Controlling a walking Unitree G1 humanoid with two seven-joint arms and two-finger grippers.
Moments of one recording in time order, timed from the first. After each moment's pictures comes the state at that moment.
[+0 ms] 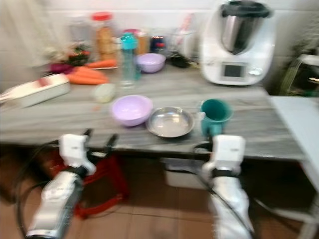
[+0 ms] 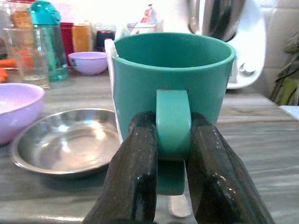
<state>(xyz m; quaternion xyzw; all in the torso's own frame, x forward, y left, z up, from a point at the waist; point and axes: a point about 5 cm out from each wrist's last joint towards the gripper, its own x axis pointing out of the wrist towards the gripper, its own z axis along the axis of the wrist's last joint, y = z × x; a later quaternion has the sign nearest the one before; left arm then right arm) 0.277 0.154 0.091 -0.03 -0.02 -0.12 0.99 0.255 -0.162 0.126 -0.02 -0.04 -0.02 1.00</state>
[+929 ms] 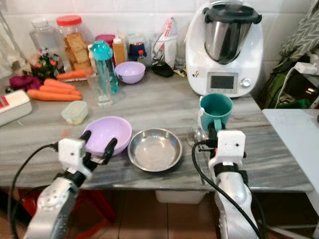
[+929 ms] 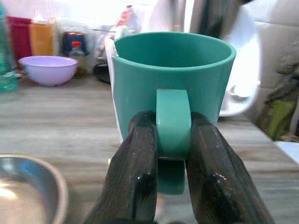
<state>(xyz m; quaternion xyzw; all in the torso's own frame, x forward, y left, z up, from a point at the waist) 0.256 0.152 0.093 -0.01 -0.03 -0.16 0.99 0.263 -0.174 0.137 -0.05 -0.06 -0.02 1.00</state>
